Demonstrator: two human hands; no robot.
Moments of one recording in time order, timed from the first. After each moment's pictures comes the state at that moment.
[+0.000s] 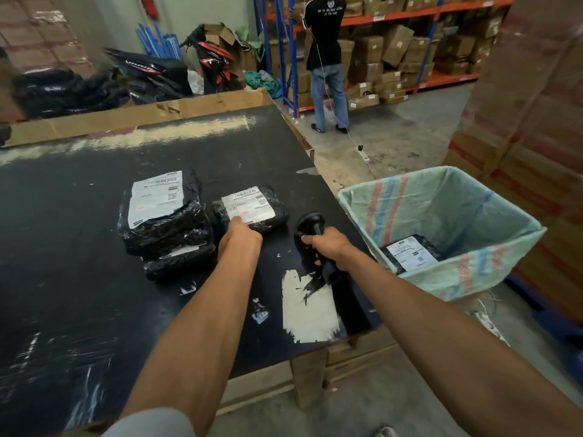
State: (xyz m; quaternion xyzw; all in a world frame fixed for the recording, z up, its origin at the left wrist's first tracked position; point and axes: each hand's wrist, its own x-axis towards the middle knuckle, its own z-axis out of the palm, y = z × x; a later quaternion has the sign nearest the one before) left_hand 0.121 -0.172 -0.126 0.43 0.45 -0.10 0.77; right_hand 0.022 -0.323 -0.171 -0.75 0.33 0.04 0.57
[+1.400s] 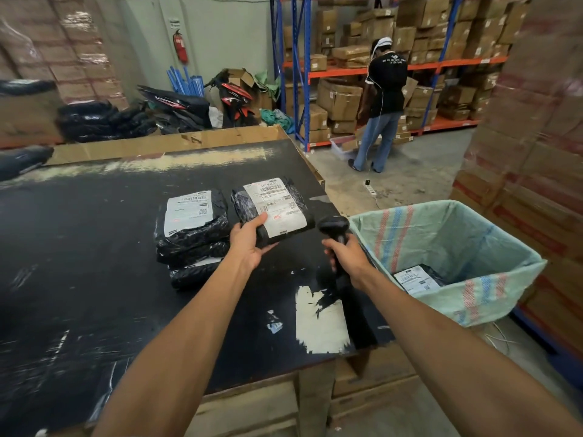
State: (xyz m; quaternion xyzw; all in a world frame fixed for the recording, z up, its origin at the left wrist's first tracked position) left_hand 0.110 -0.129 -0.104 0.49 0.10 -0.20 0.84; right_hand -0.001 -0.314 -0.146 -0.67 0.26 -0.12 0.69
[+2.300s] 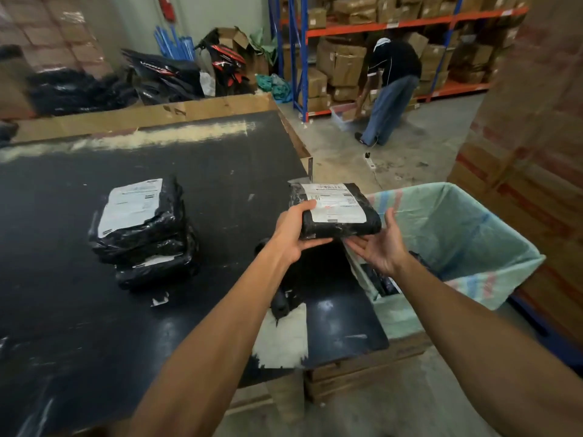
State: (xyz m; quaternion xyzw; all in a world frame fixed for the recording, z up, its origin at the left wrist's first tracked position) left_hand 0.067 -0.279 -0.107 0.56 0.05 -0.32 0.76; right_hand -0.008 -0.466 -0.175 -0.33 0.23 -0.05 0.92
